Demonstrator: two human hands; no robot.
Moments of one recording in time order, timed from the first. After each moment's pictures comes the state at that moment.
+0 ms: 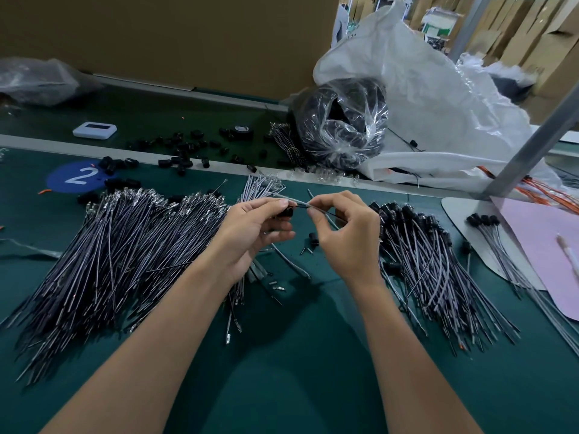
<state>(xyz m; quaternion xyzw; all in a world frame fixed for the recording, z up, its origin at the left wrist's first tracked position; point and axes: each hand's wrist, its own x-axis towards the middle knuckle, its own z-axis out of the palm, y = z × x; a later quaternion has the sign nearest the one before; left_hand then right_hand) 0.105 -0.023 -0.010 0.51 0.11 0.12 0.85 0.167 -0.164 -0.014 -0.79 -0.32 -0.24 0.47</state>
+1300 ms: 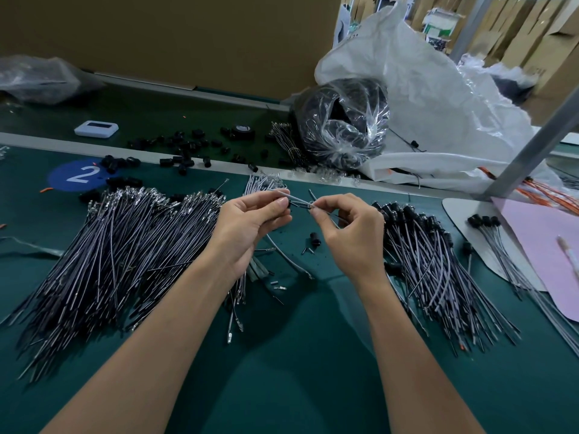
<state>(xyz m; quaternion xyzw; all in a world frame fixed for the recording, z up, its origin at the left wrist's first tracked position) 0.106 -0.019 -0.016 0.48 0.11 0.18 0.85 0.170 -0.165 -0.014 -0.79 -0.30 -0.19 0.51</state>
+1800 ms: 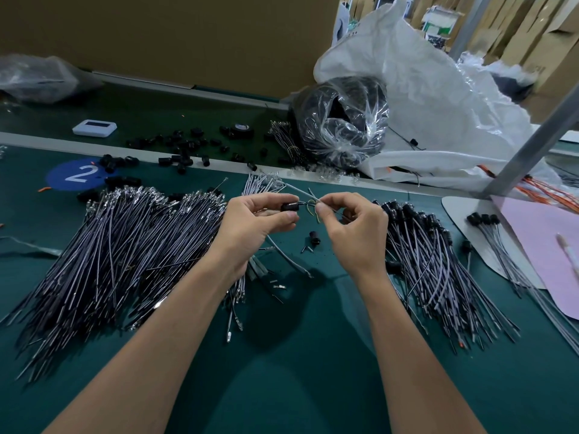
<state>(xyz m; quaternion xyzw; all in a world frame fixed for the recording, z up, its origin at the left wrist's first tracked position) 0.104 -0.024 -0.015 0.61 0.10 0.18 0.77 0.173 -0.168 -0.013 -0.80 -0.26 -0.20 0.51</state>
